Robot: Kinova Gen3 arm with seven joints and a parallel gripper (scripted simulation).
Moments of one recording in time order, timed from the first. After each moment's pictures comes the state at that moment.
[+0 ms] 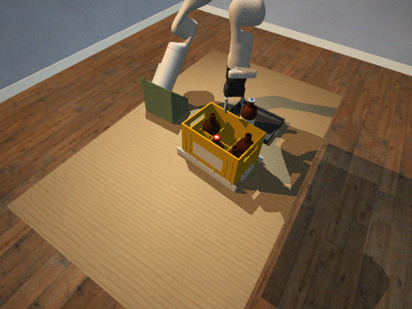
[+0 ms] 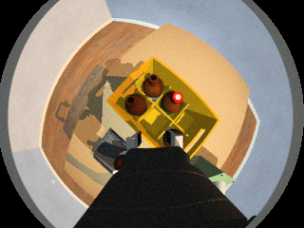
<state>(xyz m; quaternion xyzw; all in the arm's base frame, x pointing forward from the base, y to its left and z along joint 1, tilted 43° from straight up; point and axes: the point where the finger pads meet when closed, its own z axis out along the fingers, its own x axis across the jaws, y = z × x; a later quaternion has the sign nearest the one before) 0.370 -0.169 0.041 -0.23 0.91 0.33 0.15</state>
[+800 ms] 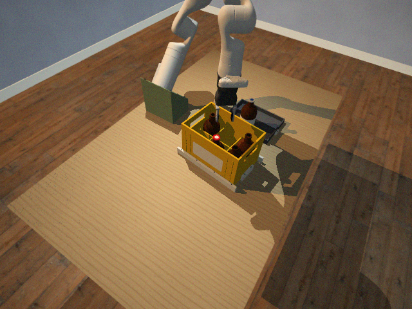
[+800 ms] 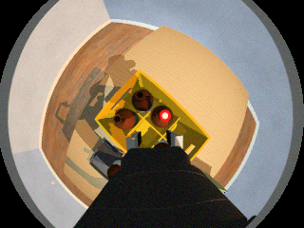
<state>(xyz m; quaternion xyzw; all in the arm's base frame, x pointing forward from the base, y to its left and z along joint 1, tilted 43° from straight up) 0.361 -0.213 -0.001 -0.23 0.91 0.33 0.15</state>
